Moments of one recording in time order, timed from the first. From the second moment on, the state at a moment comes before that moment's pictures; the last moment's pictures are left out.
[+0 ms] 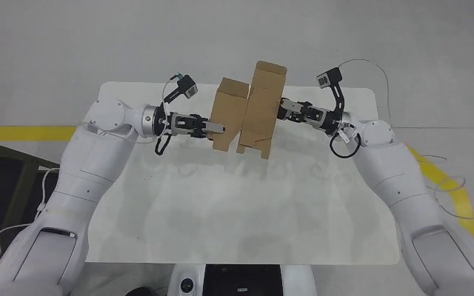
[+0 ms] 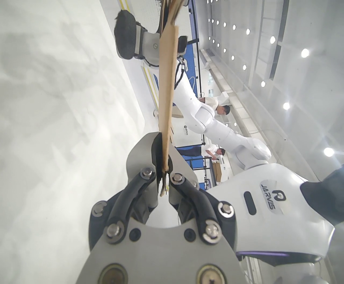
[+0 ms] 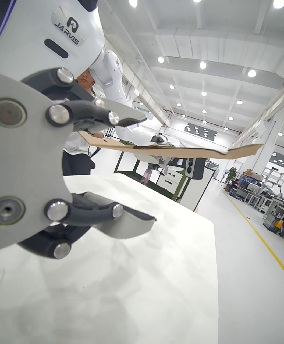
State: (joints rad) left arm 0.59 -1.07 -1.02 -1.11 -0.58 -0.30 -1.46; right arm -0.57 -1.14 0.89 -0.88 0.70 -0.73 1.10
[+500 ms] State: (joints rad) left arm 0.44 -1.00 -0.70 -1.08 -0.71 -0.28 -1.54; right arm -0.61 -1.07 0.93 -0.98 0.63 -0.66 1.16
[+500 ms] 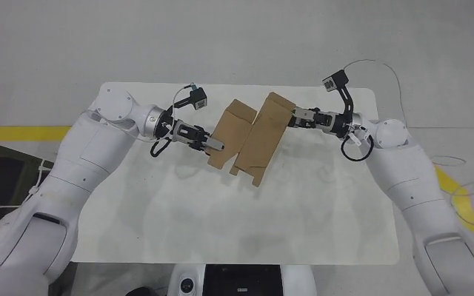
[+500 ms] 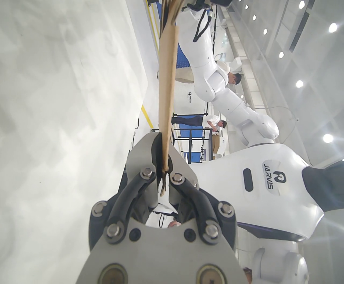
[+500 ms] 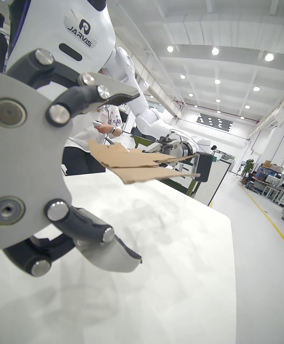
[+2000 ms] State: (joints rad) left arm 0.30 -0.88 -0.42 -1.16 -0.88 -0.28 -1.54; right arm -0.59 -0.98 0.69 -1.13 0.77 -0.67 1.15
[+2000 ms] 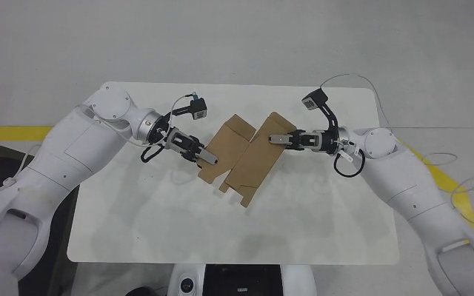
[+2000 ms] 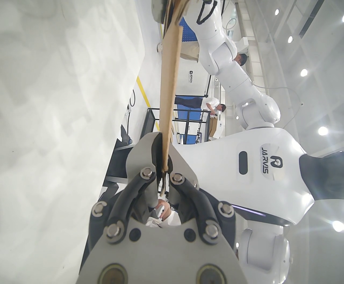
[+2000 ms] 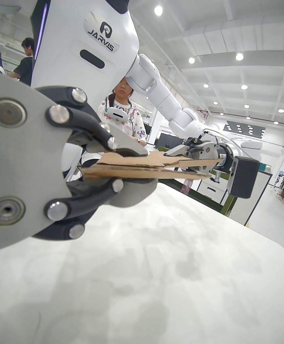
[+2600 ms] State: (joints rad) left arm 0.29 -0.93 -0.50 -0.91 -0.86 -0.46 -1.33; right arm -0.59 -0.99 0.71 -1.05 0.83 -0.71 1.11
